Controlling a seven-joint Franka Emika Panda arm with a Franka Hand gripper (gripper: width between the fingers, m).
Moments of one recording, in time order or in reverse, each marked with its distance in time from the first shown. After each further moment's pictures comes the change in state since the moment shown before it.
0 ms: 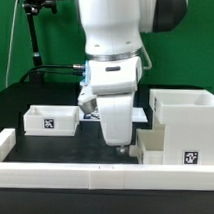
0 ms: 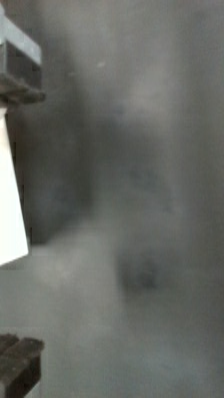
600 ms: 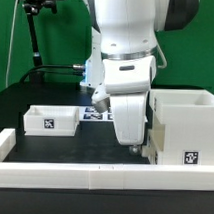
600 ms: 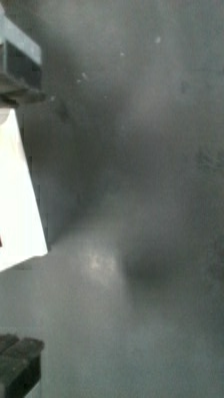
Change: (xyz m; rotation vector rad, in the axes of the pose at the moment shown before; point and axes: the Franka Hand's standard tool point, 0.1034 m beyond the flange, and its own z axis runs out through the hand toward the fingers) arm 0.017 -0.001 0.000 0.002 0.005 0.060
